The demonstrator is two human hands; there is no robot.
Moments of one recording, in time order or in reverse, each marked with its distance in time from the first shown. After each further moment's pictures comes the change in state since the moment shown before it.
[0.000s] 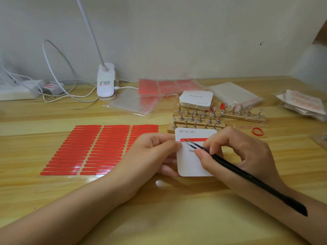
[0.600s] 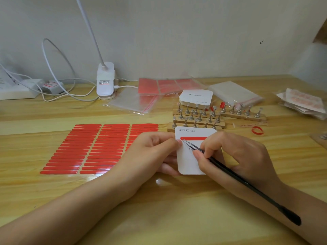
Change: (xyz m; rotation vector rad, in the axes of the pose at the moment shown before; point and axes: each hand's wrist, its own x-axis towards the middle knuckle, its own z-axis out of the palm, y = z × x) left_hand 0.000 -0.003 -0.001 0.009 0.008 0.015; right_hand 0.001 0.007 0.001 -0.168 -0.032 -0.233
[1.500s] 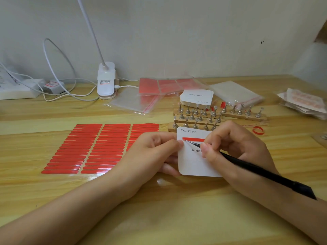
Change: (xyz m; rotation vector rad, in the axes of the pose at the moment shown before) left_hand 0.001 -0.002 -0.002 0.014 -0.035 -0.002; right_hand 0.000 -0.004 0.000 0.407 -0.022 0.367
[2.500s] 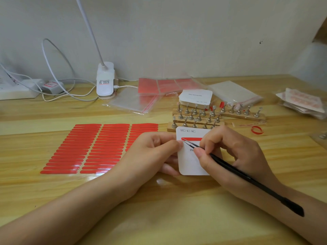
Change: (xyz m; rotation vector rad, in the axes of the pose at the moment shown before) left_hand 0.000 0.000 0.001 0.024 0.012 0.009; right_hand -0.001 -0.002 0.001 -0.140 -0.029 -0.154
